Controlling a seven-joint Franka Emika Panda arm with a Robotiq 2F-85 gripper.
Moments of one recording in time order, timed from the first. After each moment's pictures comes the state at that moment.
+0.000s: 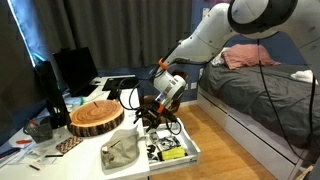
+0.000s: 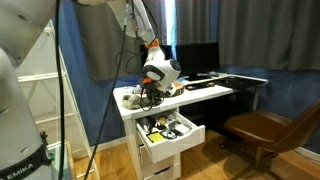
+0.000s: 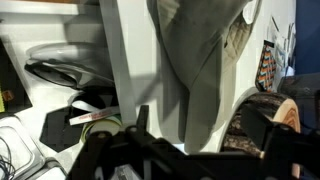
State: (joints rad) arm 0.14 0.65 0.19 -1.91 1.18 2.45 -0.41
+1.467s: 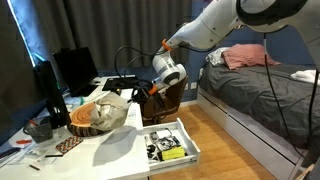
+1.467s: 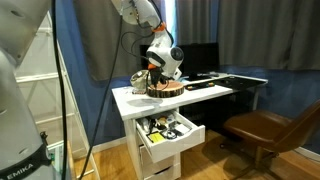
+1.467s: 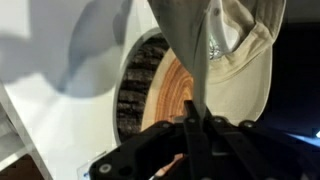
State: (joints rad) arm 0.09 0.58 0.24 -1.80 1.53 2.48 -0.60
